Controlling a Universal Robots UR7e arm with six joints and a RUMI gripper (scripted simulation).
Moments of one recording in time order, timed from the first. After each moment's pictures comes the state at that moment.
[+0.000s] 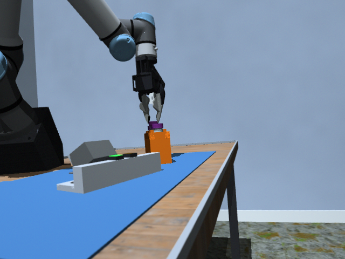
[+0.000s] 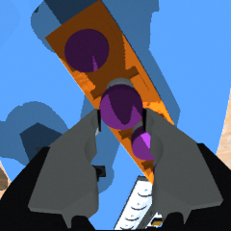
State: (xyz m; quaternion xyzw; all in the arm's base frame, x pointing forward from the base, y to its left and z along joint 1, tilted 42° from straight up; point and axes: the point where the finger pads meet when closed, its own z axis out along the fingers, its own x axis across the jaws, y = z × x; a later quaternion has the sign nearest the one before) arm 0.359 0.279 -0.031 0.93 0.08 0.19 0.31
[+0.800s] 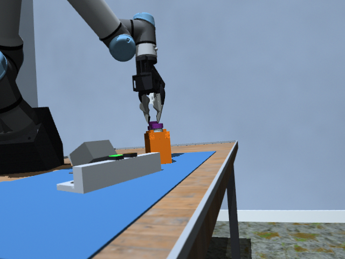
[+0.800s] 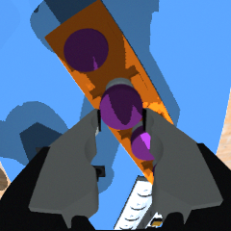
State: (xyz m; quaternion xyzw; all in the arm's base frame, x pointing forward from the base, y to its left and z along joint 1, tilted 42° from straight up) arm 0.359 0.278 -0.031 0.93 0.08 0.19 0.31
